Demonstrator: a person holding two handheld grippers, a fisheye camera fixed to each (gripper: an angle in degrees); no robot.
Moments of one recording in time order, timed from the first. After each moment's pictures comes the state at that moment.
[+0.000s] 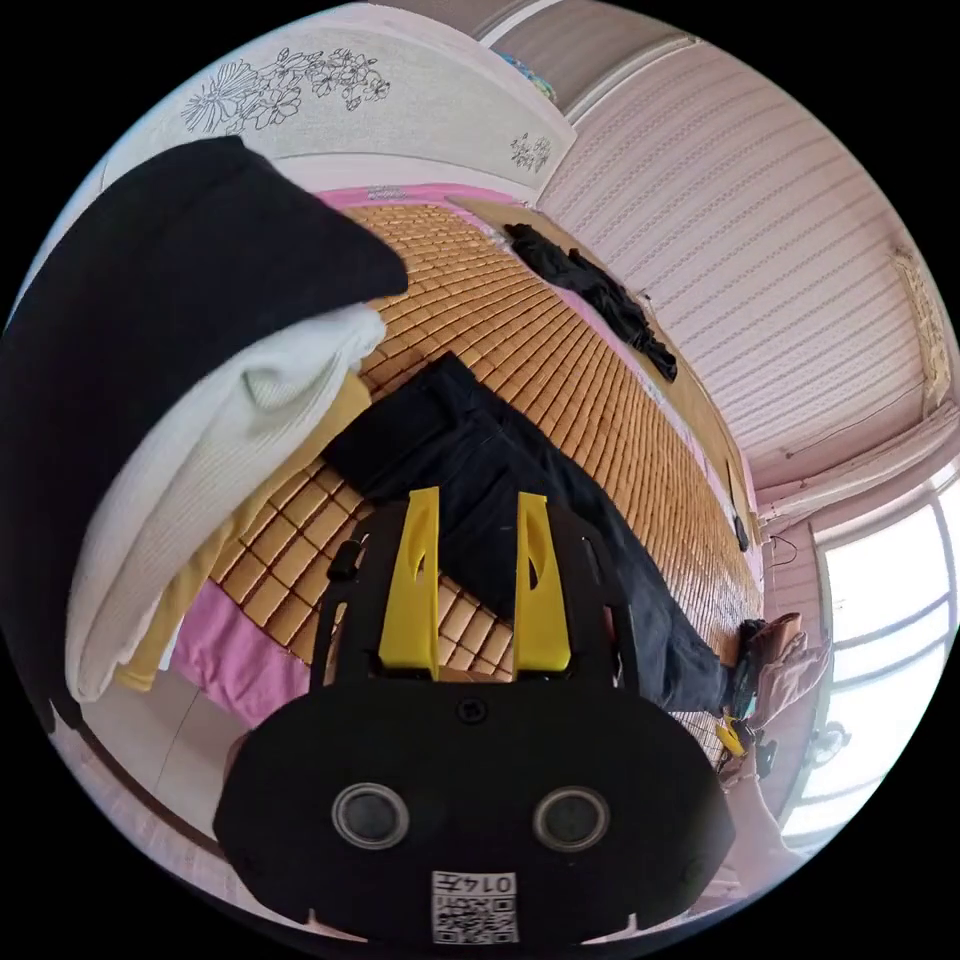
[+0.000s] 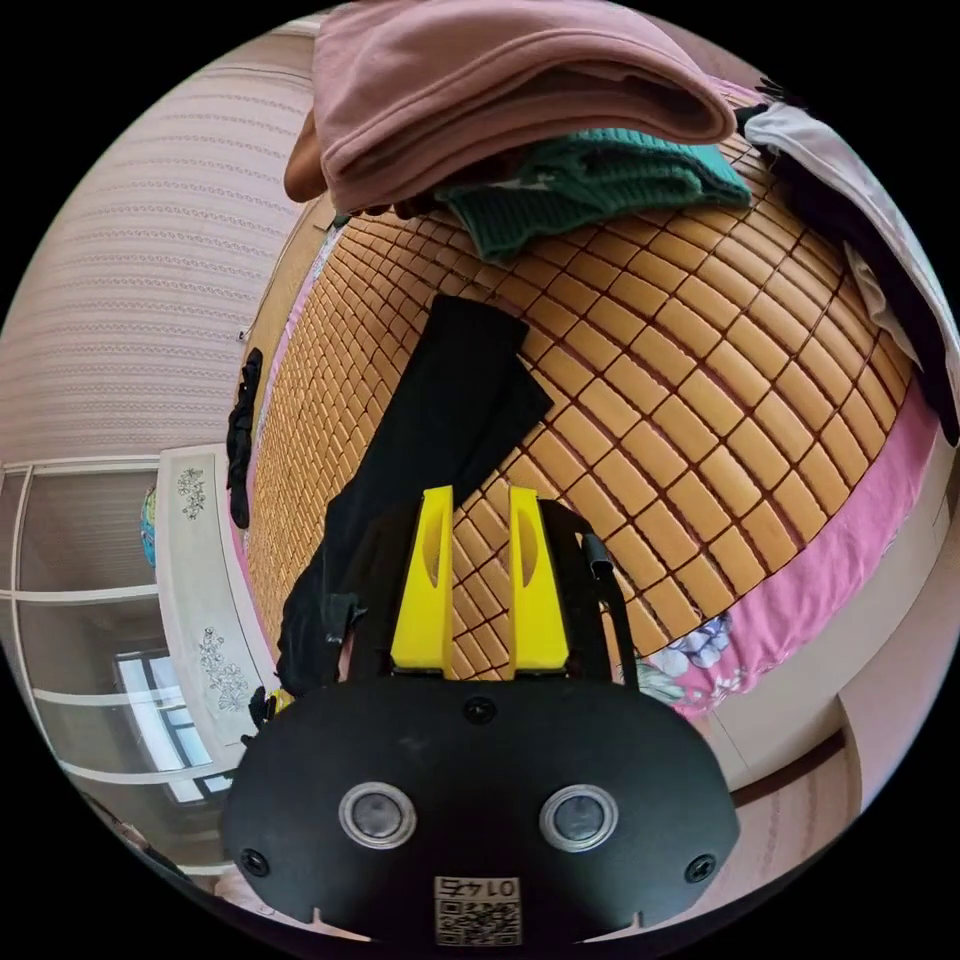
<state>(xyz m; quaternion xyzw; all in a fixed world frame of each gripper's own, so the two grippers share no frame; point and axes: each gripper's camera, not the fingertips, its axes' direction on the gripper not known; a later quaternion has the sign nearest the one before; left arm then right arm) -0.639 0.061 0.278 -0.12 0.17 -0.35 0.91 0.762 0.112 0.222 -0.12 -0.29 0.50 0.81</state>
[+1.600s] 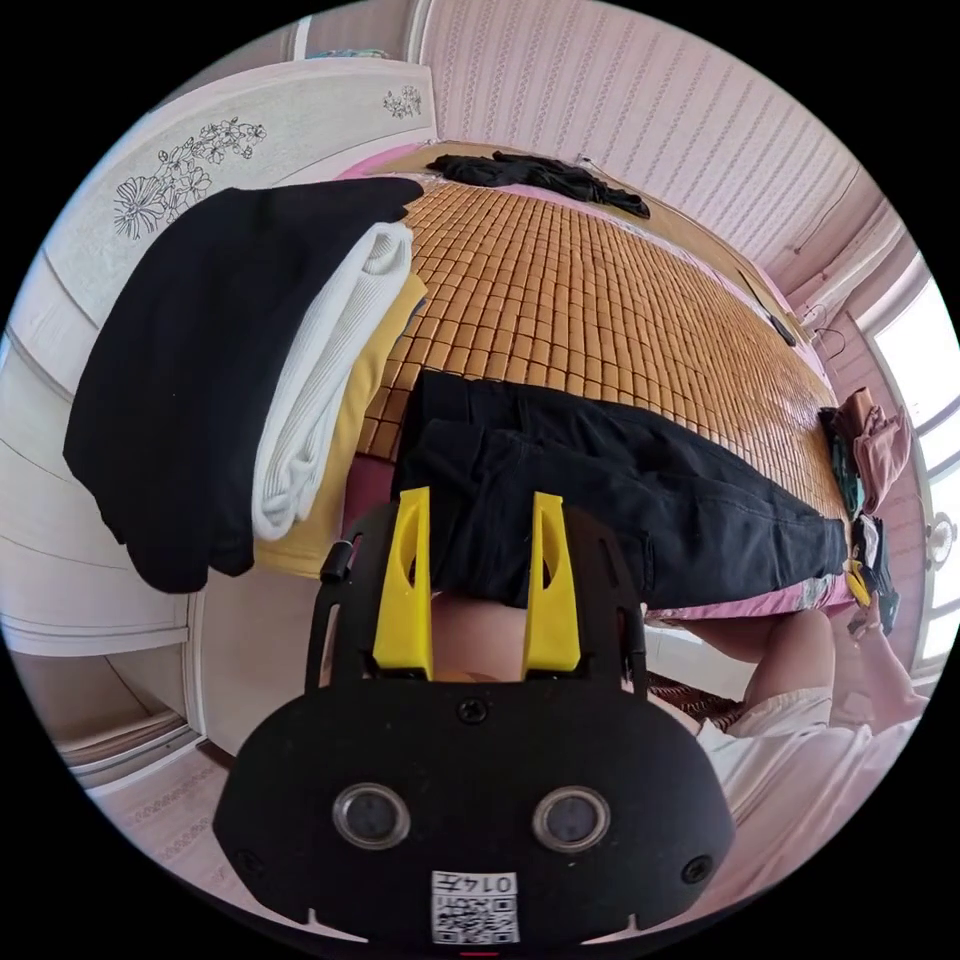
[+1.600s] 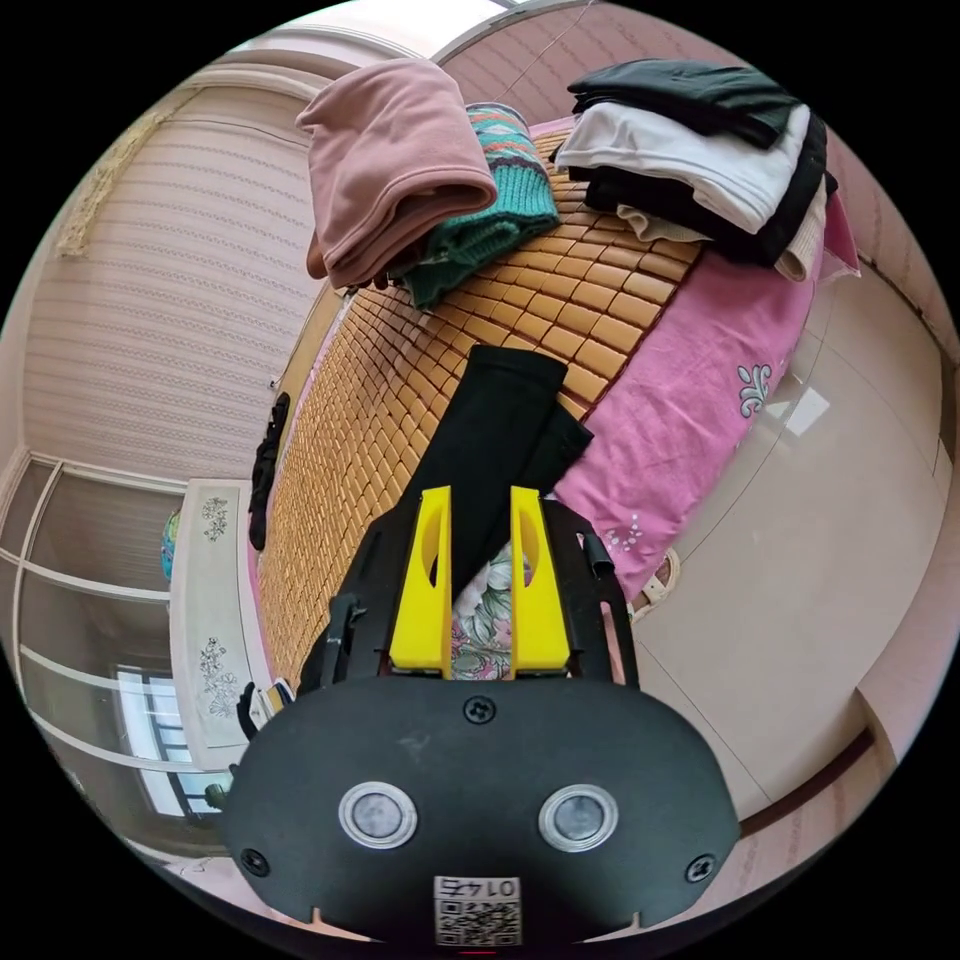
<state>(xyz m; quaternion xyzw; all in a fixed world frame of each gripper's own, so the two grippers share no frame) -0.566 0.097 0.170 -0.18 0.11 -0.10 0.97 0.775 0.240 0.127 -0.04 -0.24 0.52 0.82</state>
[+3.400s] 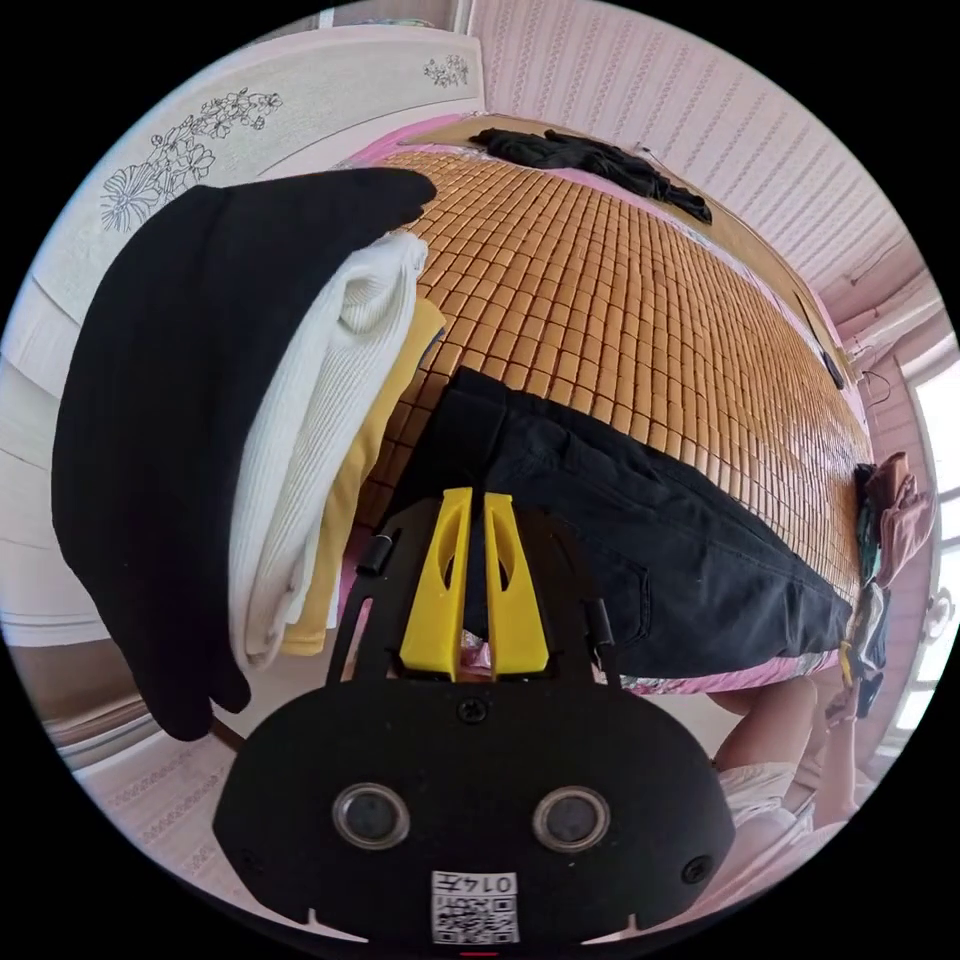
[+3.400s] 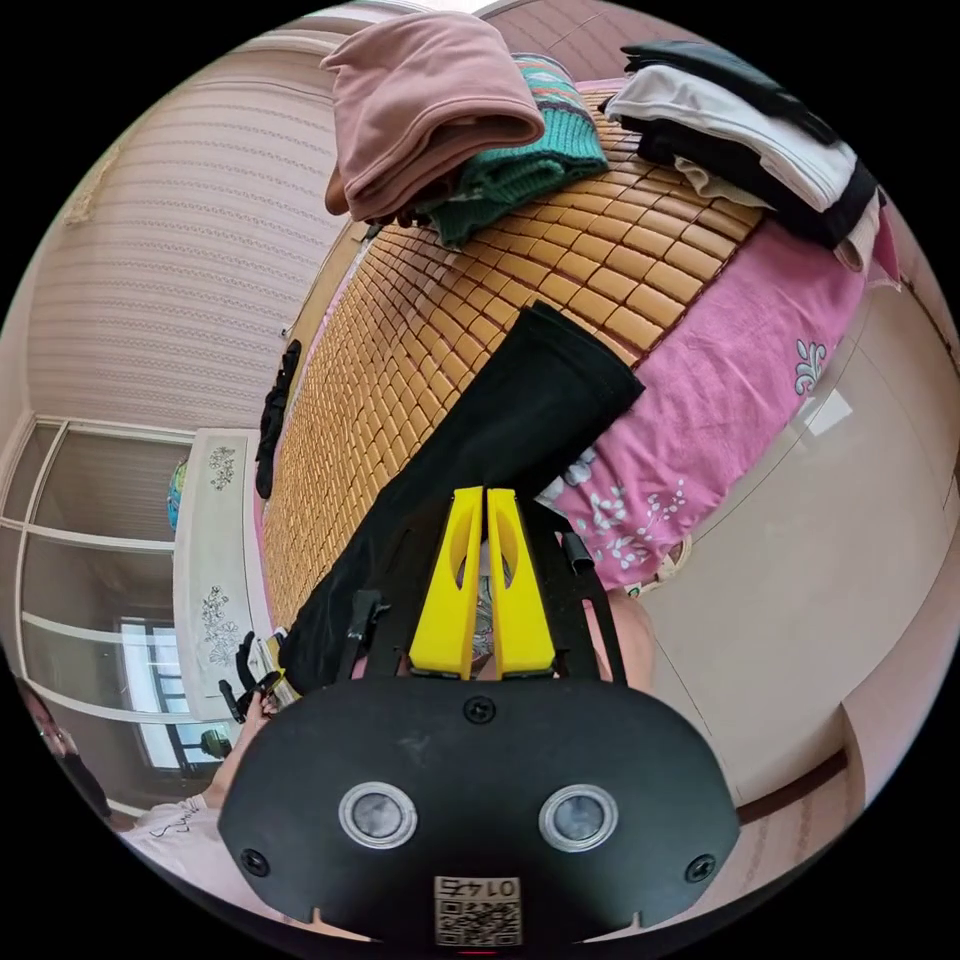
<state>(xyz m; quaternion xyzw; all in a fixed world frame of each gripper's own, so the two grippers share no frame) -0.545 0.031 0.198 -0.21 0.09 -0.11 0.97 0.716 0.243 0.213 -0.07 -0.29 0.45 0.84</state>
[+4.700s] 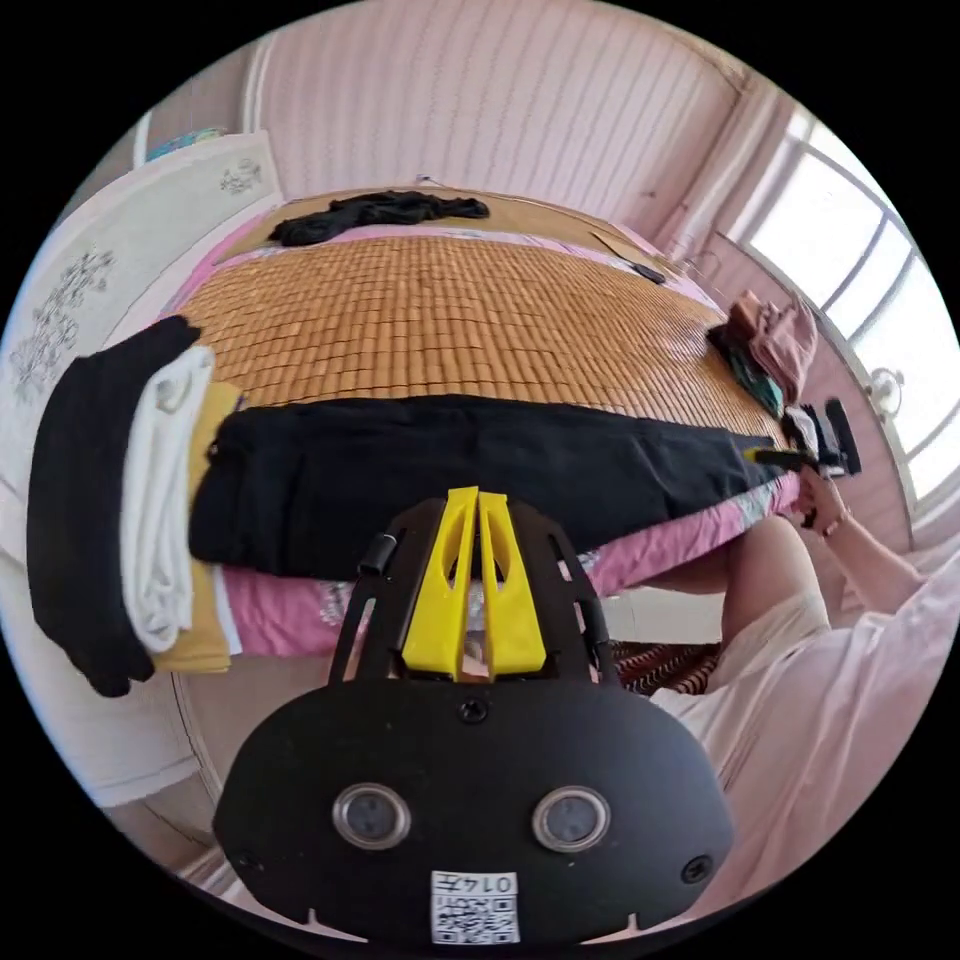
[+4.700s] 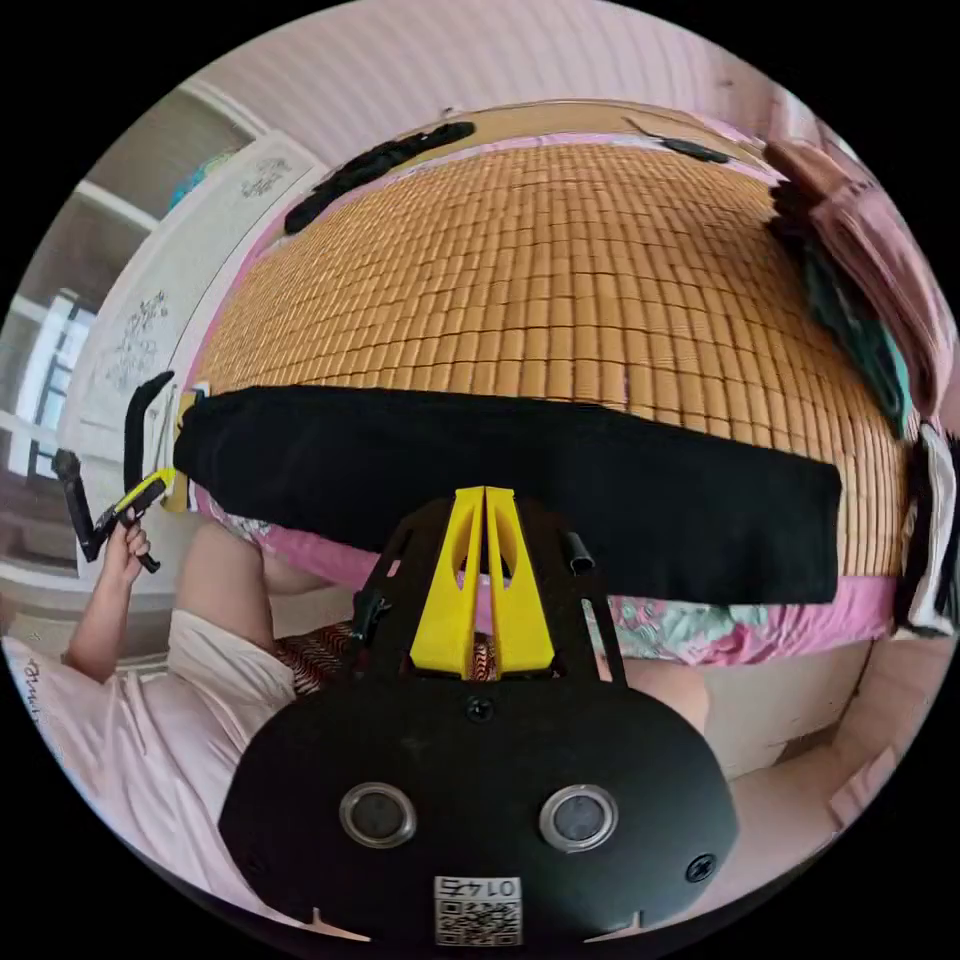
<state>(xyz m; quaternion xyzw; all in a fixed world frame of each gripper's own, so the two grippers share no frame) -0.305 0.133 0.164 -0.09 0.28 0.12 0.95 0.218 0.009 0.433 -0.17 -0.25 0.02 0.95</state>
